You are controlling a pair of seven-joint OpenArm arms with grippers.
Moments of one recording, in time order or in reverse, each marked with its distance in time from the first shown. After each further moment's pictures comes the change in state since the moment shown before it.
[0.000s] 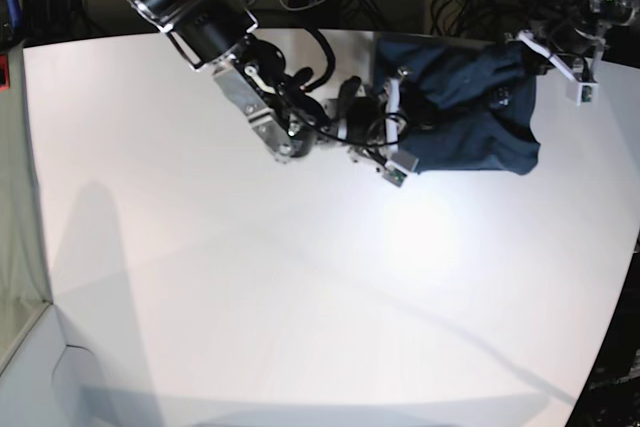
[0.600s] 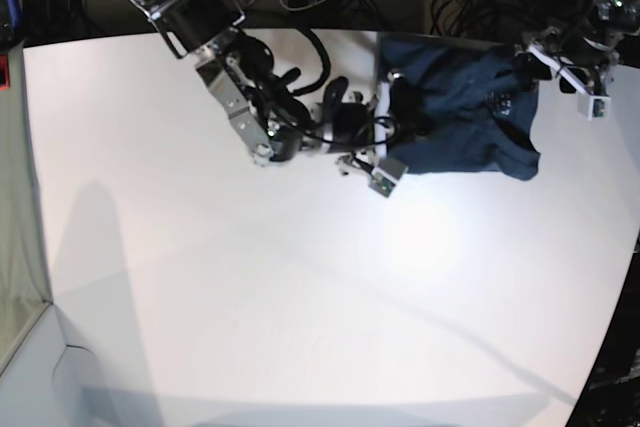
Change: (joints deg) left arm -1.3 -0.4 -1.3 4.7 -0.4 0.0 0.4; right arm -4.0 2.1 5.5 12.4 -0.1 0.0 -4.8
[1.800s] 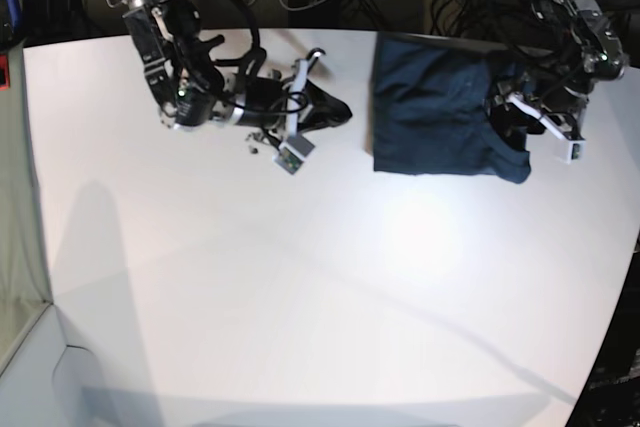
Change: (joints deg) left arm -12.8 -1.6 5.0 -18.6 -0.7 -0.1 -3.1; right arm -13.0 10.3 12.0 16.7 -0.3 0.0 -5.6
